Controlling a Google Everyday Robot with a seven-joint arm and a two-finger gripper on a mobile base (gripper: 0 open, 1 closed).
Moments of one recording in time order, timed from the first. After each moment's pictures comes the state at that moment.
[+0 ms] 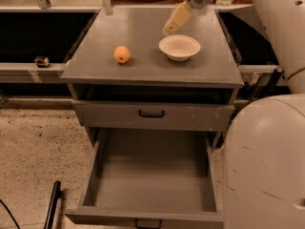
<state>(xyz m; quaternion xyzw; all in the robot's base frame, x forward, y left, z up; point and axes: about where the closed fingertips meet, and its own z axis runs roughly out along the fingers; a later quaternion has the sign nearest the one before) 0.783 -0.081 0.986 -0.56 0.72 0.02 0.42</state>
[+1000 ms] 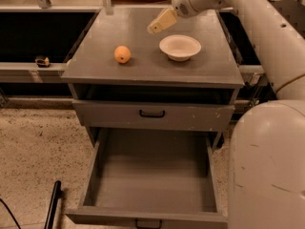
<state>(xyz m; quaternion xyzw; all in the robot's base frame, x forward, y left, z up) 0.826 -0.045 0.967 -0.48 0.71 0.09 0.50</state>
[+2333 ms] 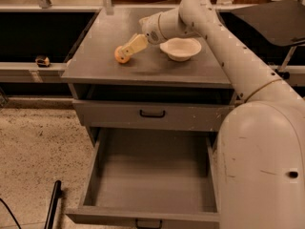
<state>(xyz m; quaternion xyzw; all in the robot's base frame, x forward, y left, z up) 0.811 0.061 0.889 -0.50 0.67 0.24 0.49</state>
